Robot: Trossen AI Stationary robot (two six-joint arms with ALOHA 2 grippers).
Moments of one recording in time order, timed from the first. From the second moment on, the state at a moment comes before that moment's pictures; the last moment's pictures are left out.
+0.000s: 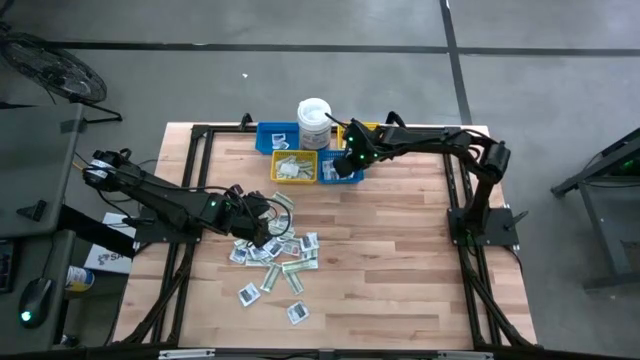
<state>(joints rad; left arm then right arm) -0.31 1.28 0.92 -0.91 -0.55 -0.82 -0.49 1.83 1.24 -0.51 -0.06 0.62</state>
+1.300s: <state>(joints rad) -0.31 1.28 0.92 -0.86 -0.44 -0.82 -0.12 1.71 1.24 -0.37 -0.21 0.19</state>
